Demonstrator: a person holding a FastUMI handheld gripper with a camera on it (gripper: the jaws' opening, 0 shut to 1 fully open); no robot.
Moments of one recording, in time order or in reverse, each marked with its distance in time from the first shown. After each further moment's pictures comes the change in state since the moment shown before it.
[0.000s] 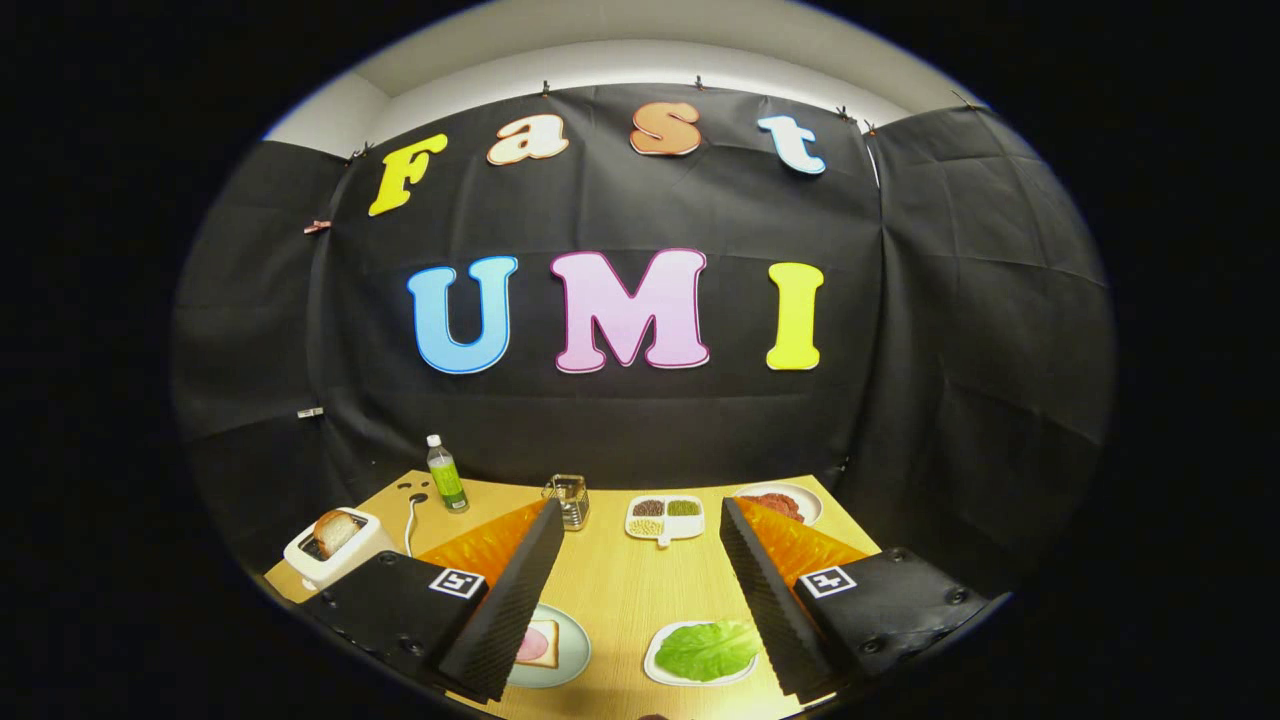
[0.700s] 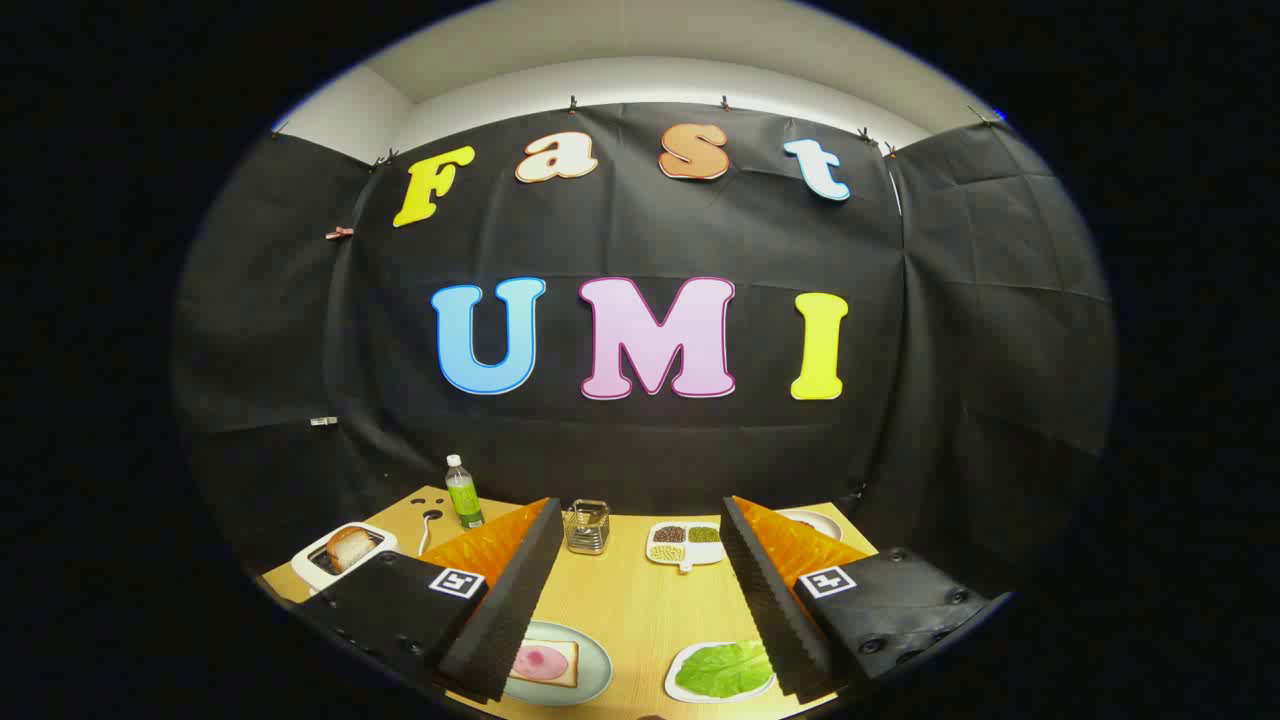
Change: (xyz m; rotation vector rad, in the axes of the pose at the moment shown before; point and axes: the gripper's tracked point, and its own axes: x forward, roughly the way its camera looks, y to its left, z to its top) arm 0.006 0.031 0.027 -0.032 -0.091 0.037
